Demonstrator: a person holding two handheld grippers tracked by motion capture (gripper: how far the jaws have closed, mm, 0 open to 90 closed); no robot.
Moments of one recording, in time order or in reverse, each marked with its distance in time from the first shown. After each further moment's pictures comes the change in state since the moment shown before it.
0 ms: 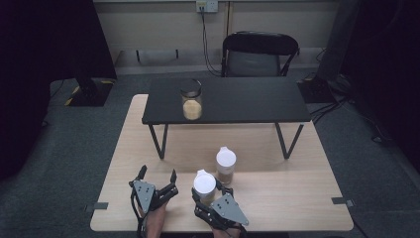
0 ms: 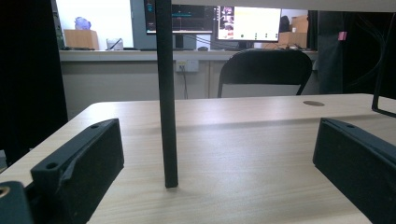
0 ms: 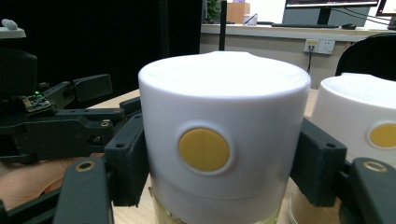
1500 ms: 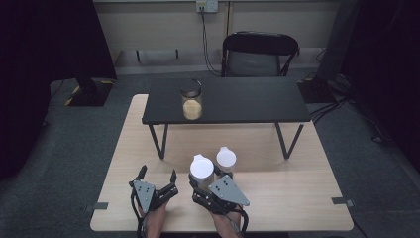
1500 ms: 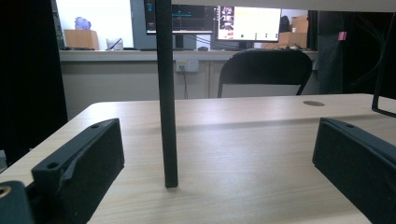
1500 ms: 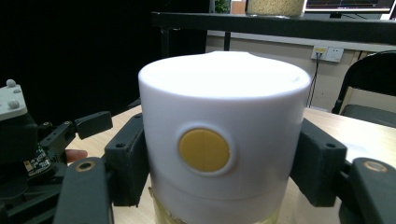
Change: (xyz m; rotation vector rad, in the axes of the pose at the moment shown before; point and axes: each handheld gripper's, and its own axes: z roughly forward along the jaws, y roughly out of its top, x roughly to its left) left arm 0.000 0.000 0.000 0.001 0.000 0.000; right arm -0.010 0.054 0.013 0.015 0.033 -0.026
